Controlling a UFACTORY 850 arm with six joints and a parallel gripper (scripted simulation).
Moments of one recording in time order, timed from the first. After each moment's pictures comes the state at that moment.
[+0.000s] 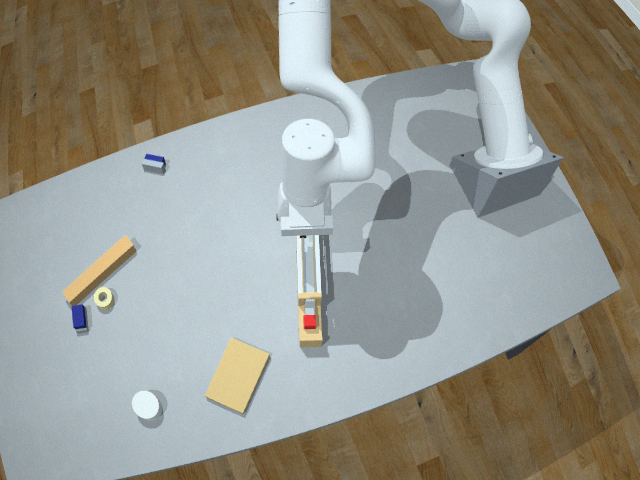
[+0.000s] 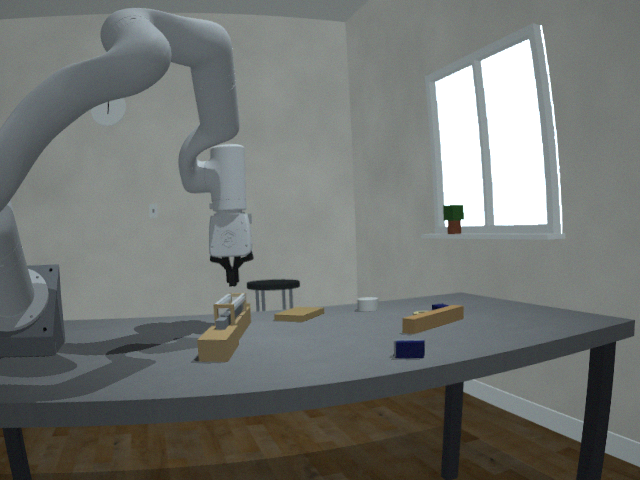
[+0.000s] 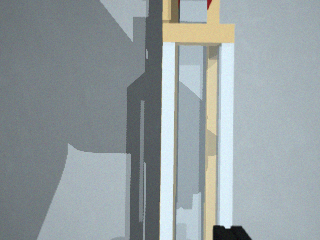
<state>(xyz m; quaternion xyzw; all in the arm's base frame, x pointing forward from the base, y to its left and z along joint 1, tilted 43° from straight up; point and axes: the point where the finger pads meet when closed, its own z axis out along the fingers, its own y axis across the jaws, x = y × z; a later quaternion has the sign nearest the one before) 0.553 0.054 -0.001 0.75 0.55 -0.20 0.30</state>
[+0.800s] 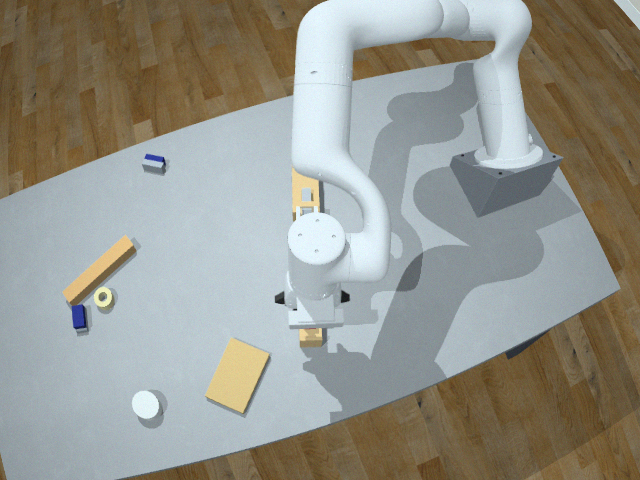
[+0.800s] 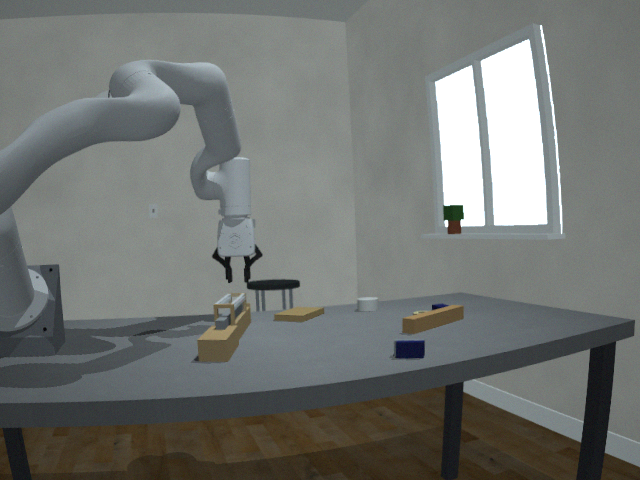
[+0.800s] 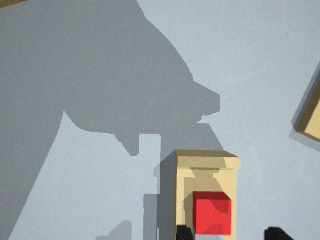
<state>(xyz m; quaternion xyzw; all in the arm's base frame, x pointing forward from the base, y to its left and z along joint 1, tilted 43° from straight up) 0.593 0.170 -0.118 0.75 0.55 -0.21 0.30</state>
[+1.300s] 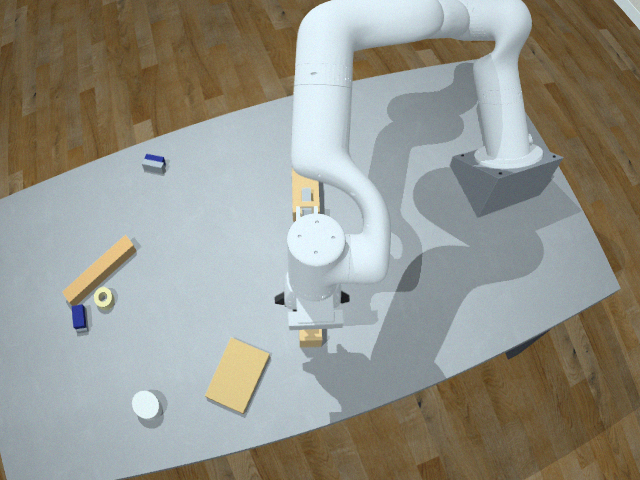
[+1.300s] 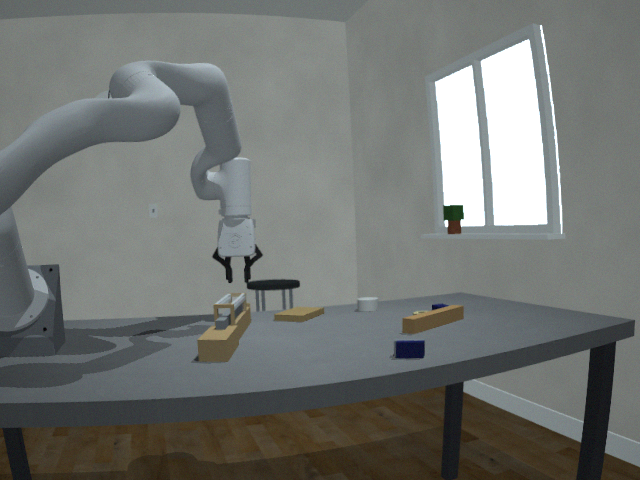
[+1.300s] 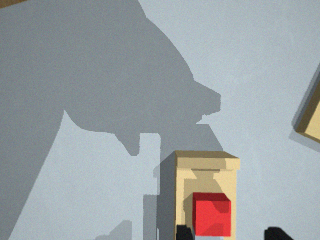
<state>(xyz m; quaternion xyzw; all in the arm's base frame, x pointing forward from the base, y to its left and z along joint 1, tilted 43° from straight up) 0.594 0.170 -0.119 0.75 0.55 -0.21 0.30</state>
